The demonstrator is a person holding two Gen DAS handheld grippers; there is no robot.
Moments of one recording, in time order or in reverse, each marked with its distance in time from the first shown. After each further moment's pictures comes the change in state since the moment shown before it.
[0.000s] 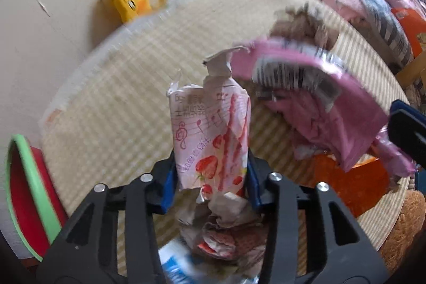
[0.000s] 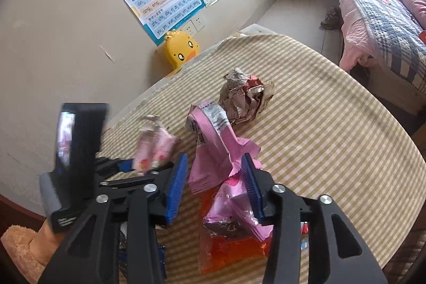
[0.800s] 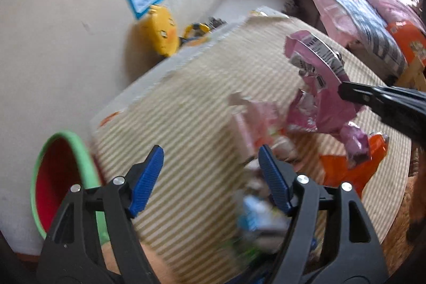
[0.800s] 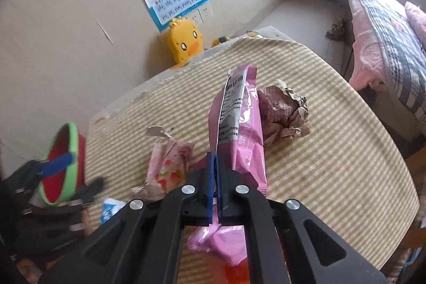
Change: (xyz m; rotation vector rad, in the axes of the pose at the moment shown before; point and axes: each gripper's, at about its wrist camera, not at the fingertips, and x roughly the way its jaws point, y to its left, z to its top) left arm -0.052 0.028 -0.019 0.010 -0.125 0.058; right arm 0.018 0.030 0.010 -0.082 0.048 -0.037
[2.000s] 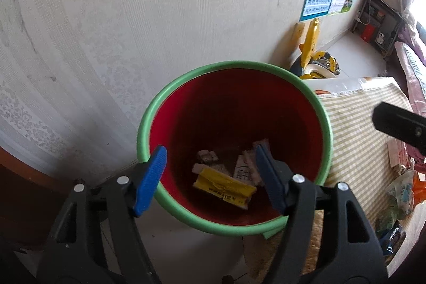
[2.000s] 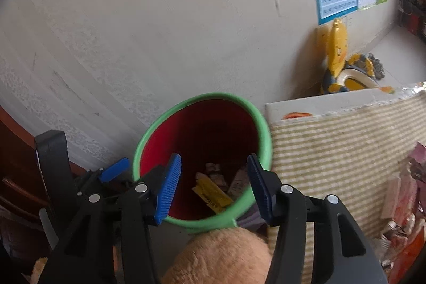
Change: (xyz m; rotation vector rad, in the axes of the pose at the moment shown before) left arm -0.061 0.273 -0.153 -0.565 -0.058 0.253; right arm 0.056 0.300 -0.019 -0.322 0.093 0.321
